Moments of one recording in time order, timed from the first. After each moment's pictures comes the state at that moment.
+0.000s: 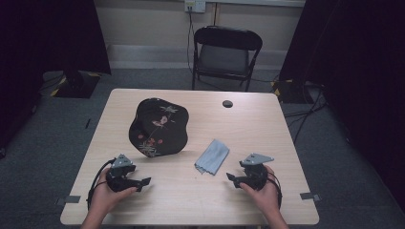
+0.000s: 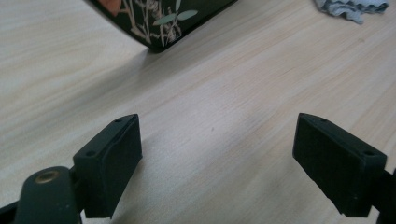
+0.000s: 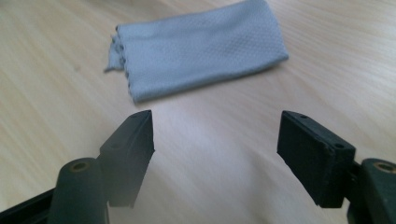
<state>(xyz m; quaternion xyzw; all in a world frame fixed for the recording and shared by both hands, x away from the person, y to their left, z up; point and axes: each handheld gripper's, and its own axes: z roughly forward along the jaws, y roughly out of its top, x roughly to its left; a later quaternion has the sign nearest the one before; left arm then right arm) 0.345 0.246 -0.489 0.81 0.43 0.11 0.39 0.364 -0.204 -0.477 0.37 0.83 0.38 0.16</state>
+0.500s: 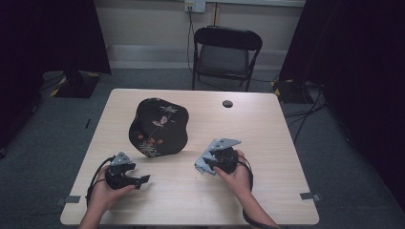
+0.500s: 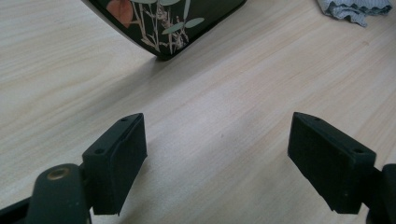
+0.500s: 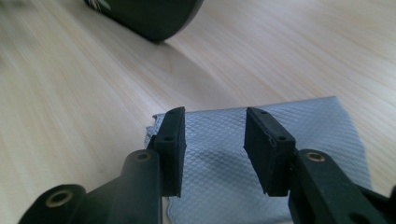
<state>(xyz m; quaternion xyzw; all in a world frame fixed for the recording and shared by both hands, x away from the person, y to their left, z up) 0.351 0.249 -0.485 0.81 0.43 0.11 0.39 0.407 -0.119 -0.462 0.31 0.86 0.38 0.16</state>
